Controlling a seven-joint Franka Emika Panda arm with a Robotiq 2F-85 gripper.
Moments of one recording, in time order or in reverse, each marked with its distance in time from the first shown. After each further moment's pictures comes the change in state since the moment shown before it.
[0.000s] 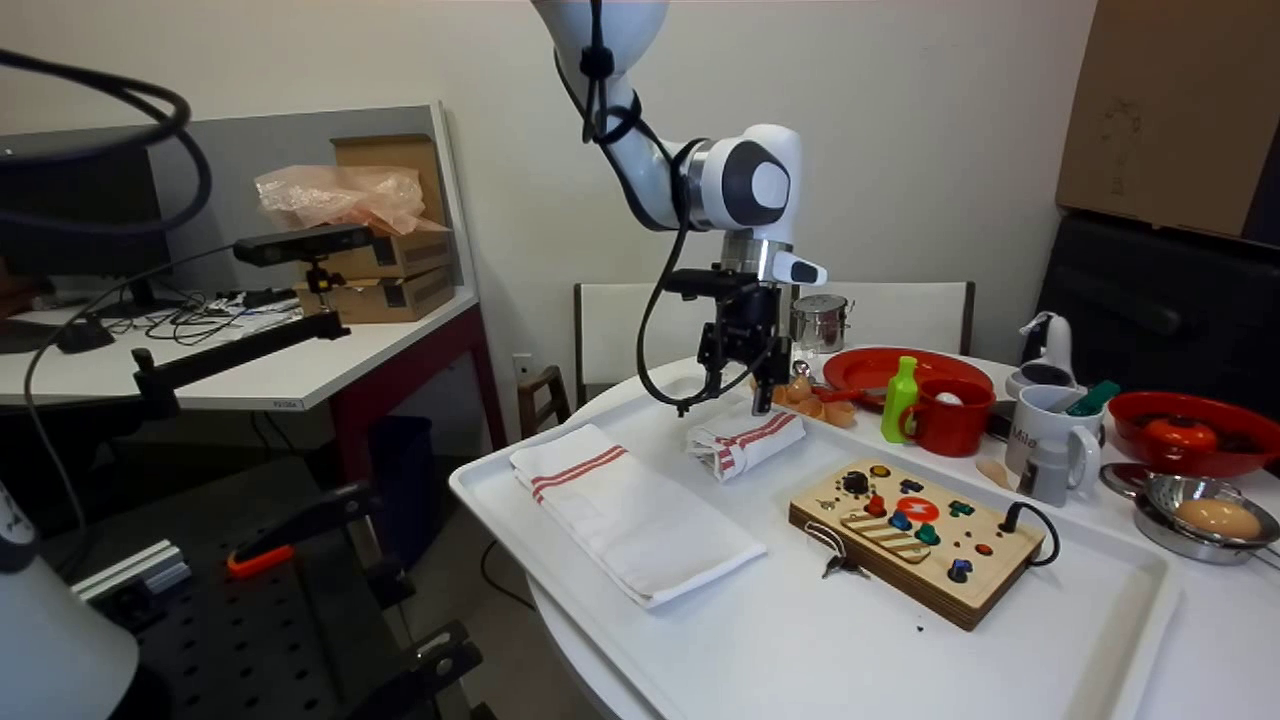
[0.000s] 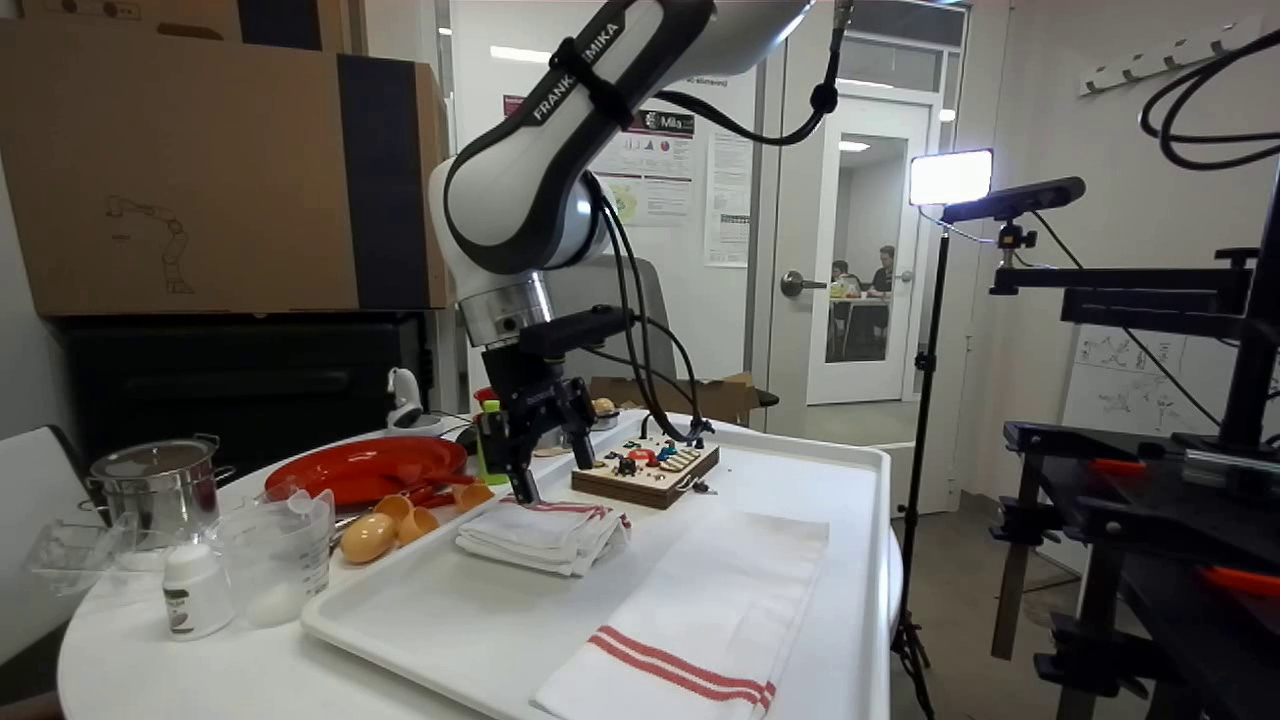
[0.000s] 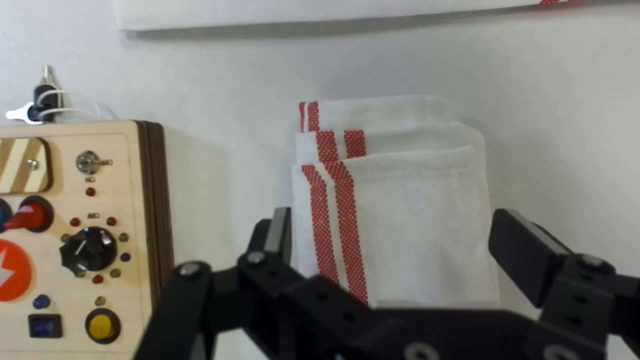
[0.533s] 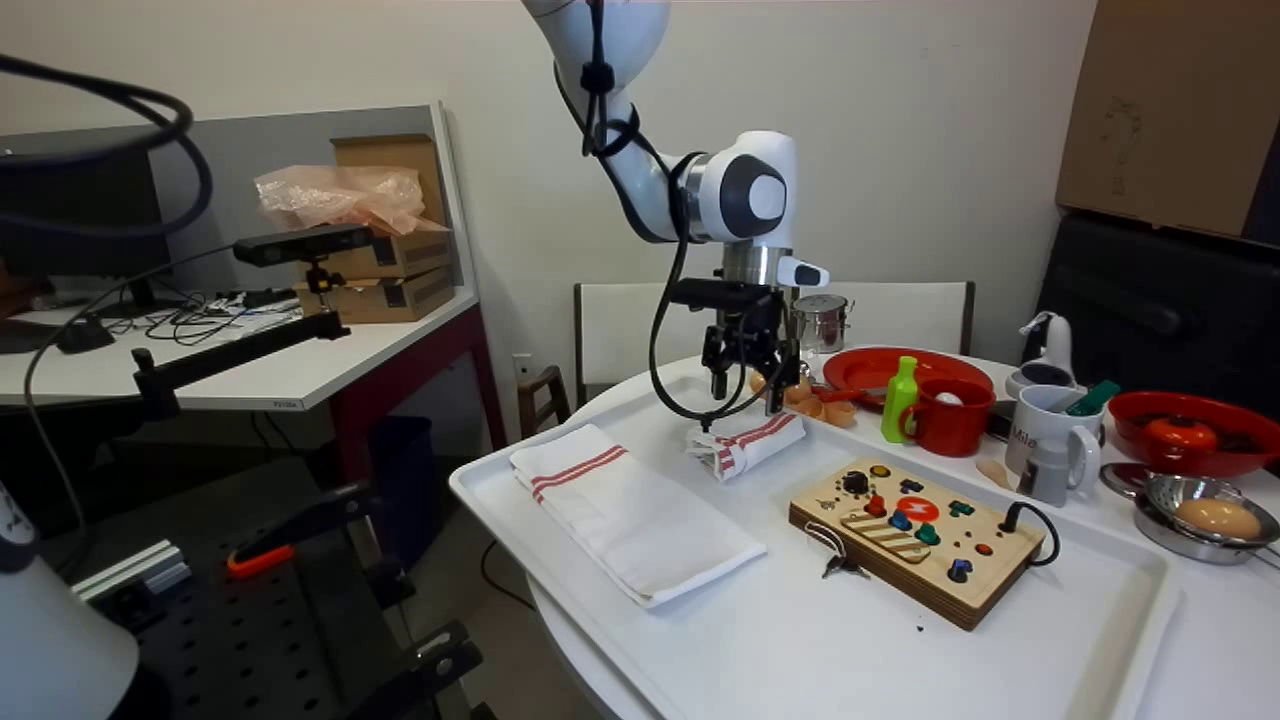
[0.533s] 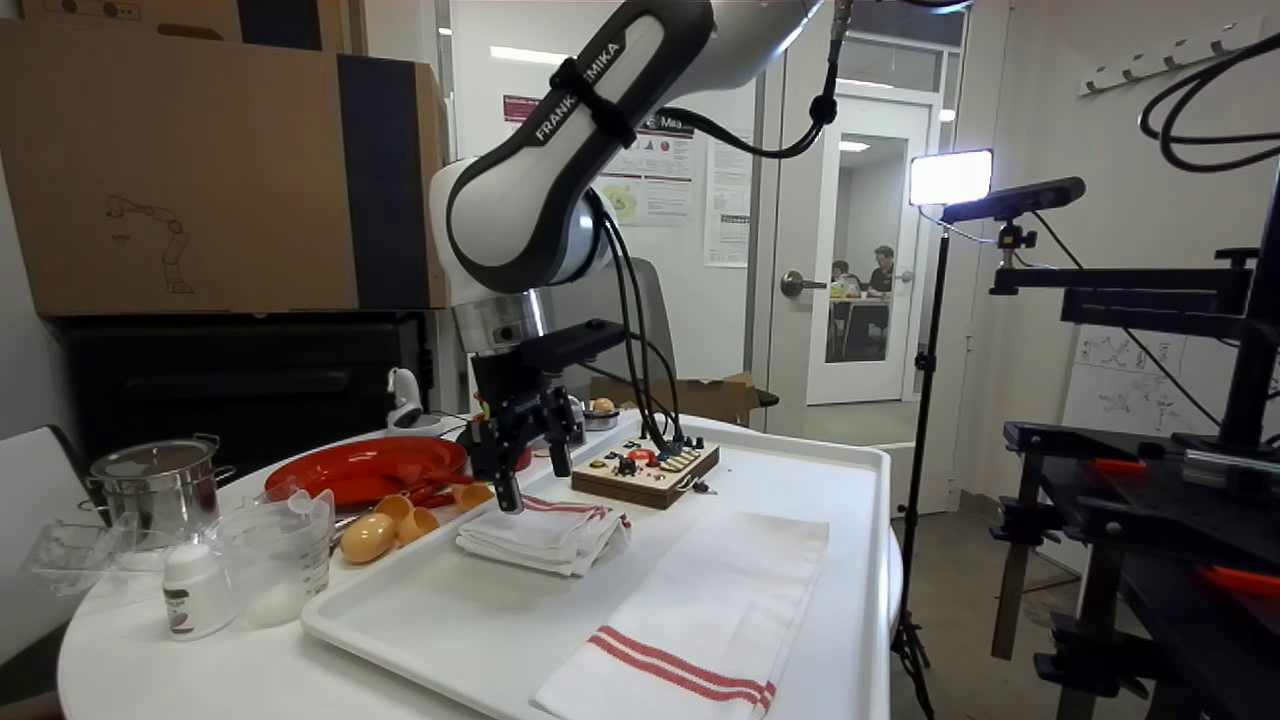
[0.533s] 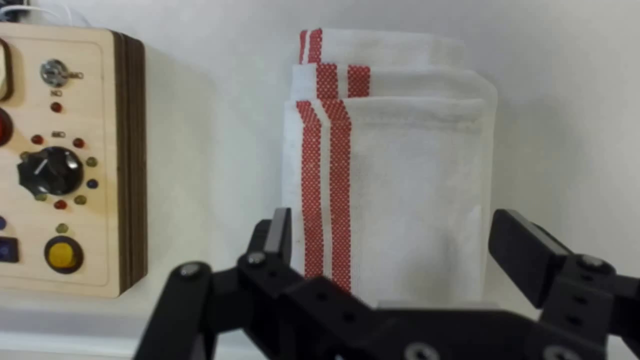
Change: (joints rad) arm 0.004 0.025 0.000 0.006 -0.016 0.115 -0.109
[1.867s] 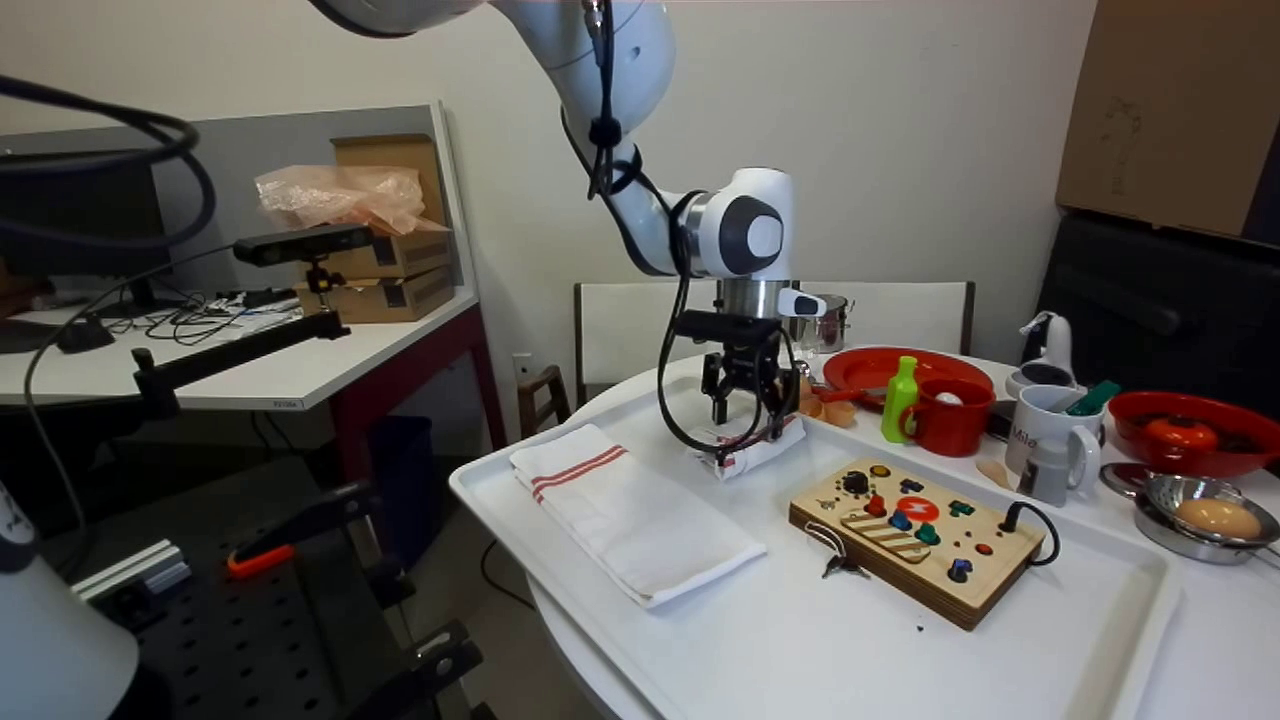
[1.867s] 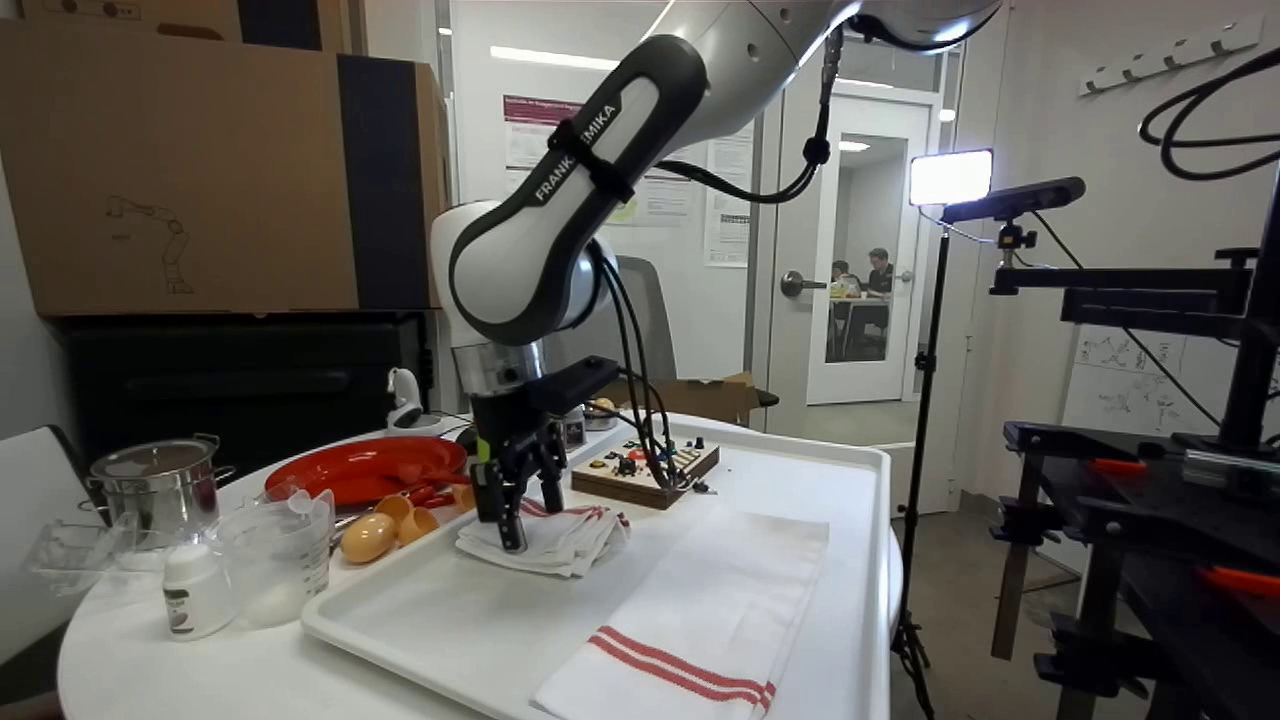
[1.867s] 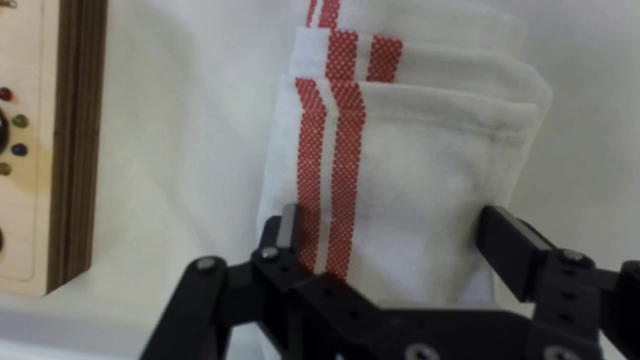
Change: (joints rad) arm 0.001 0.099 0.001 0.069 -0.007 0.051 -0.099
